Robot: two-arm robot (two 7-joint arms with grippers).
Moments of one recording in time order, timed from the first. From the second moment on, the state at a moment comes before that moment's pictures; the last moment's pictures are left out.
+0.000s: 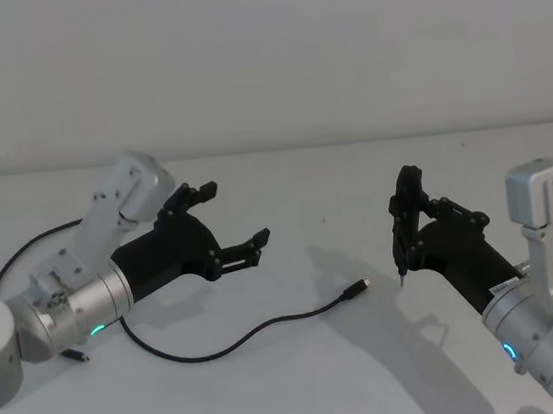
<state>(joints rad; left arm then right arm) -0.48 0.41 0.55 -1.49 -0.31 0.05 -0.52 -0.01 0.34 -0.23 -1.77 0.29 0.03 0.07</state>
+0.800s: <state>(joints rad) -0.71 0.46 0.71 -1.38 -0.32 0.27 -0.84 -0.01 0.34 -0.23 -1.77 0.29 0.03 0.07</state>
